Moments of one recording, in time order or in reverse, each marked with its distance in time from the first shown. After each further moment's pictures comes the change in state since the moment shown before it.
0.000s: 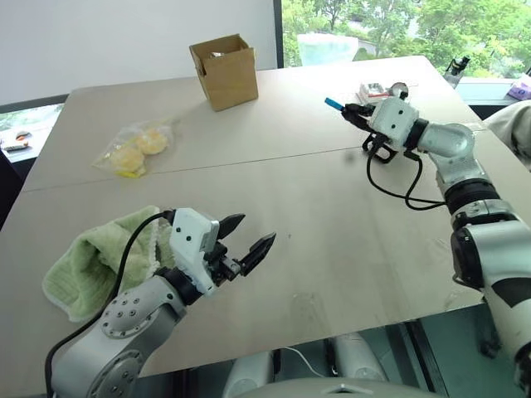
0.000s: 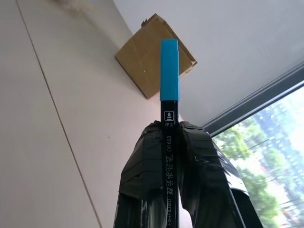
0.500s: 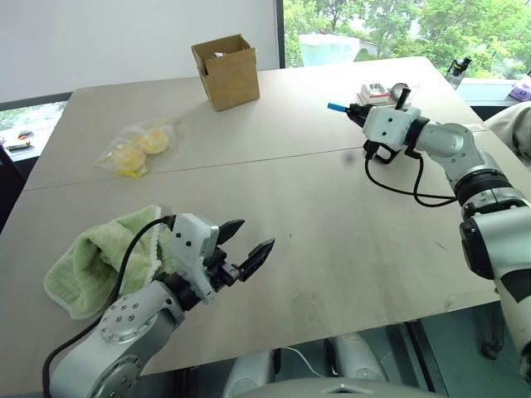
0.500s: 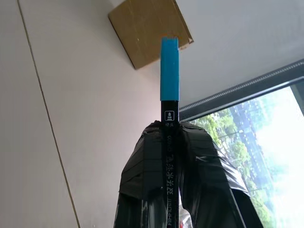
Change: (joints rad) left arm 0.049 0.004 0.003 0.000 0.012 -0.019 -0.016; right arm -0.062 -0.033 0.102 0.112 -0.192 0.007 -0.254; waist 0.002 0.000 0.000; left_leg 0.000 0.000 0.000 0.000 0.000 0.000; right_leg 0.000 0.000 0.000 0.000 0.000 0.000
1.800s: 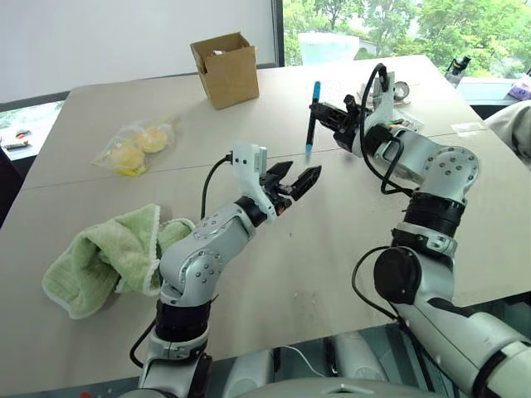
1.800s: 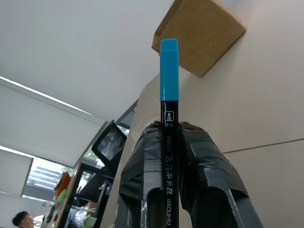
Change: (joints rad) left arm -0.647 -0.361 -0.165 0.471 -0.030 0.093 0.182; right arm 0.211 0.645 -0.898 -1.245 1.242 2.182 -0.490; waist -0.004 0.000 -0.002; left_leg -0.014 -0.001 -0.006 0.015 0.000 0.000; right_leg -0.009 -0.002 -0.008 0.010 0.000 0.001
